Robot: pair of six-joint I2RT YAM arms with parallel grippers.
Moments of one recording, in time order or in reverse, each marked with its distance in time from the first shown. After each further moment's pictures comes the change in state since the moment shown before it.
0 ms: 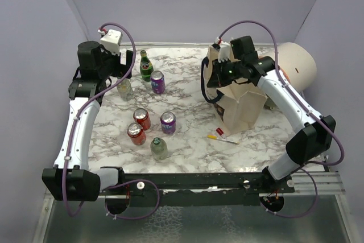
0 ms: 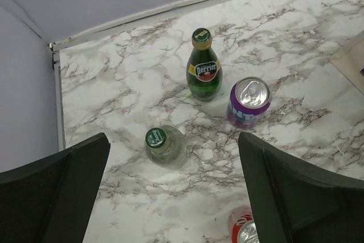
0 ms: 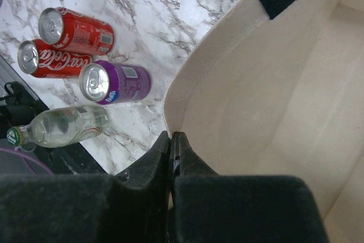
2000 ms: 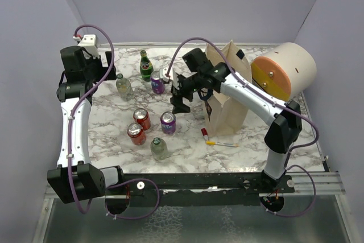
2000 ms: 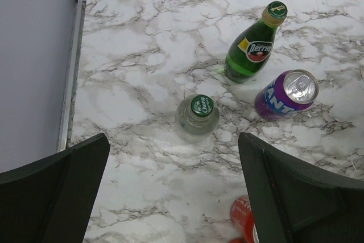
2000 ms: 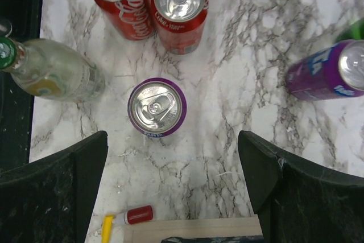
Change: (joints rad) left arm 0.203 0.005 -0.039 -0.066 0.024 -0.124; right arm 0.336 0.236 0.199 0.026 -0.193 -0.712
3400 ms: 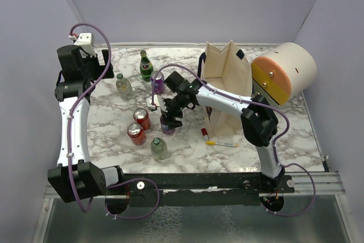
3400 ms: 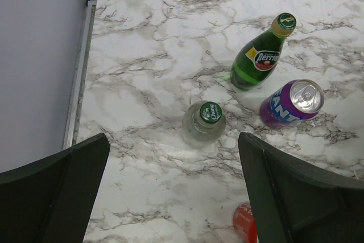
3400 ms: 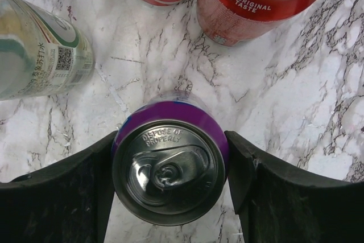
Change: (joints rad) left arm 0.032 0.009 0.013 0.015 -0.001 -0.012; right arm 0.117 0.256 -0.079 0.062 0.034 -0.221
